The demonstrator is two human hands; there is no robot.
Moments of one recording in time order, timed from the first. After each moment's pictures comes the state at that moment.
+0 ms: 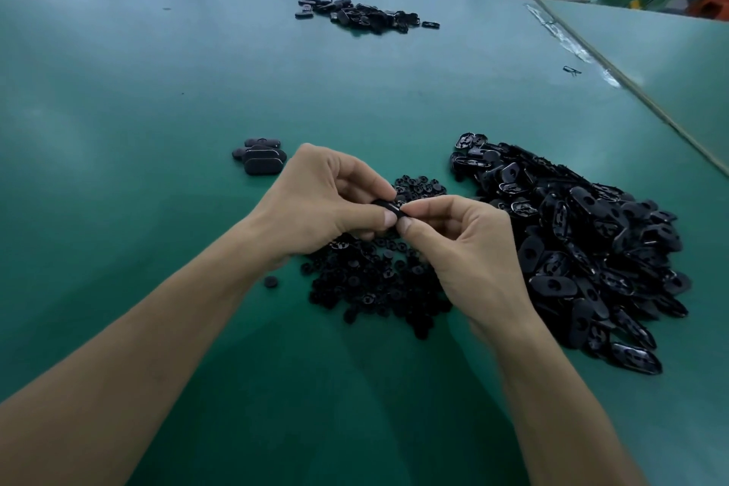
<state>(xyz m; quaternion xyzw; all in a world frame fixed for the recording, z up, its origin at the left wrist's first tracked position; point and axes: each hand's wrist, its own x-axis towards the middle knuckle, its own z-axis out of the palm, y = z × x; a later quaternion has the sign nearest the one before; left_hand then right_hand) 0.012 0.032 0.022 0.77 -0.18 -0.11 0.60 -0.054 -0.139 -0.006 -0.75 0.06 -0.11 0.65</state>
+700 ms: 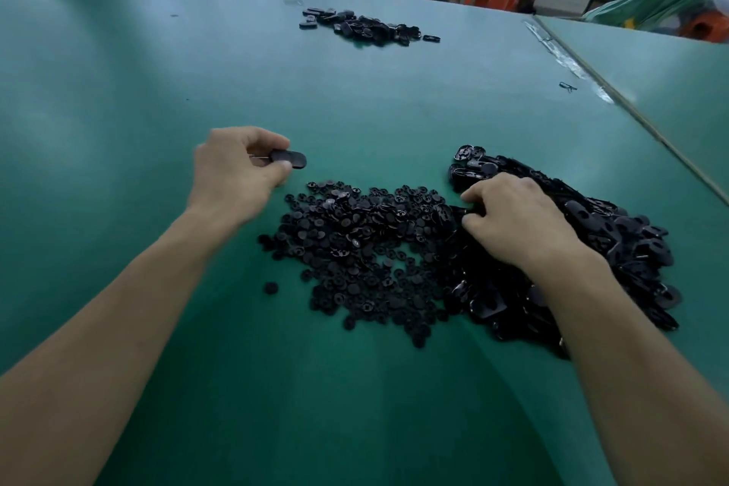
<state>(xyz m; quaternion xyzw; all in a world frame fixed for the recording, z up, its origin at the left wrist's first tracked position) 0.061 0.085 -0.001 0.85 -0.01 0.13 0.51 -0.008 -0.194 0.033 -0.99 0.09 0.02 0.06</state>
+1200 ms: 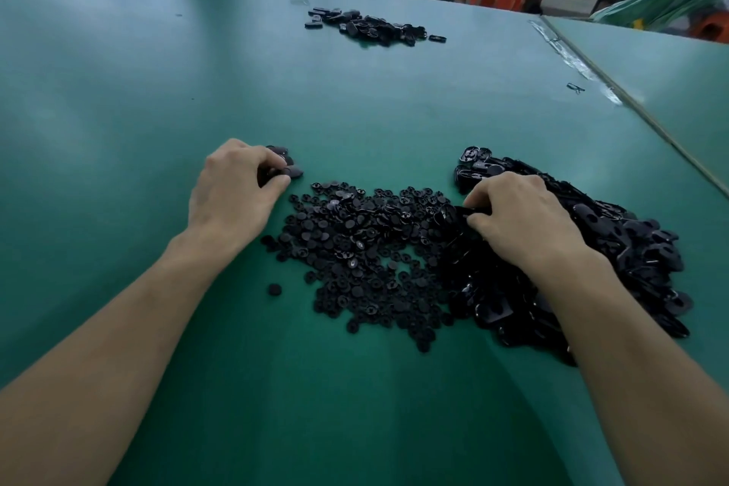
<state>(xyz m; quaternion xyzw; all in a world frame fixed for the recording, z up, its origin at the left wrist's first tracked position) 0.060 0.091 -0.023 0.94 -0.03 0.17 0.30 -0.005 -0.196 0.030 -0.99 0.09 -0.02 0.09</state>
